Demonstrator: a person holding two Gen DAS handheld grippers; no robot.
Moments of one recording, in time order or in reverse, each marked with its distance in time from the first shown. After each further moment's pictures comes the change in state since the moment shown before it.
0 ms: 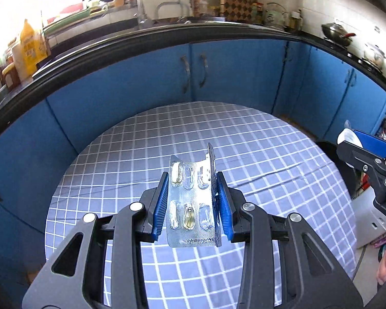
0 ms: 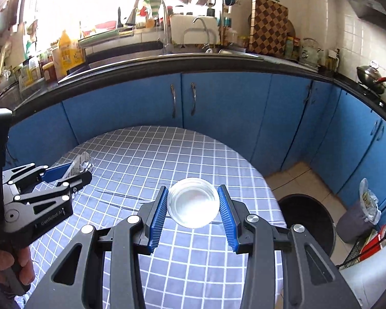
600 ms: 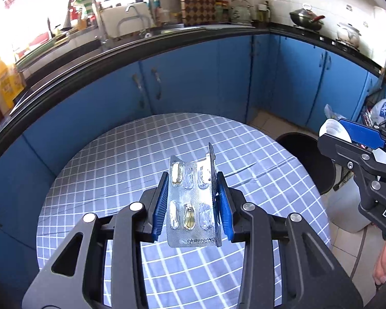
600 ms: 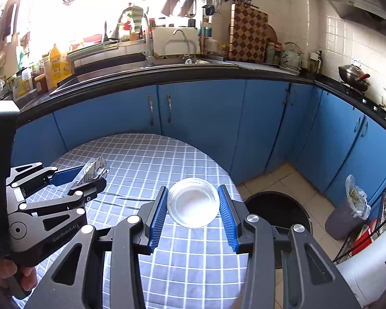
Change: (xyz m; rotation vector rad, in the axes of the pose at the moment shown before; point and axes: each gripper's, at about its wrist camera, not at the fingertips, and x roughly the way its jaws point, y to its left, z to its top) left arm -0.011 -0.089 0.013 0.132 -0.017 -0.064; right arm -0.032 -0.049 -0.013 0.041 -0.039 -0.056
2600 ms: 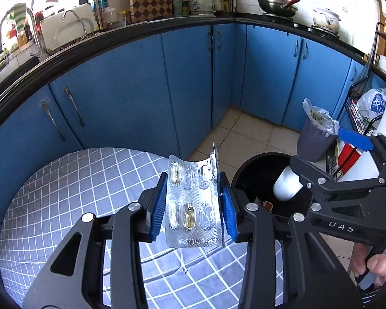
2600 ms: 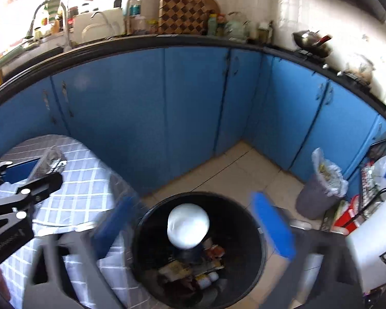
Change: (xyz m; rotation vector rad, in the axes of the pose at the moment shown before) left arm 0.127 -0.105 0.075 0.097 0.006 -0.143; right arm 0.111 -0.151 -0.009 0.117 0.057 -0.284
